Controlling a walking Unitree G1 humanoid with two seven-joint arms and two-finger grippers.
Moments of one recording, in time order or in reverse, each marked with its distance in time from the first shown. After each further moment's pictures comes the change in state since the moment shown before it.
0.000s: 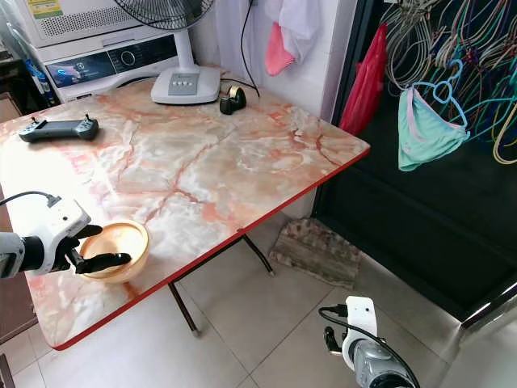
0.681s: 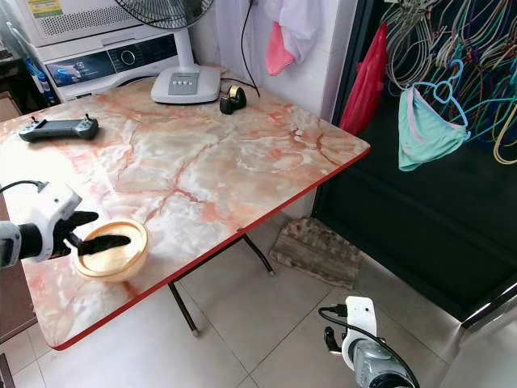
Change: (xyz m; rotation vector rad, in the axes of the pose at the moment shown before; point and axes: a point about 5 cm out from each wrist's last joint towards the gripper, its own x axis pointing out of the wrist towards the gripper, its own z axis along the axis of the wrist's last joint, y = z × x) left arm -0.004 0.012 0.016 -0.186 -0.102 0.060; right arm 0.000 0.001 0.000 -0.001 0.000 0.000
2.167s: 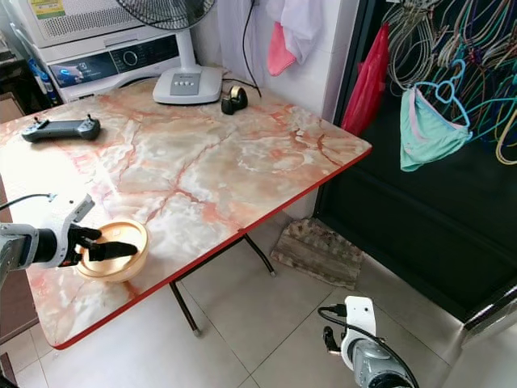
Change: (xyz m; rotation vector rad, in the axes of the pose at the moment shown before) left arm 0.010 -0.013 -0.004 -0.190 0.213 0.044; right arm 0.000 0.001 0.000 0.006 0.000 0.005
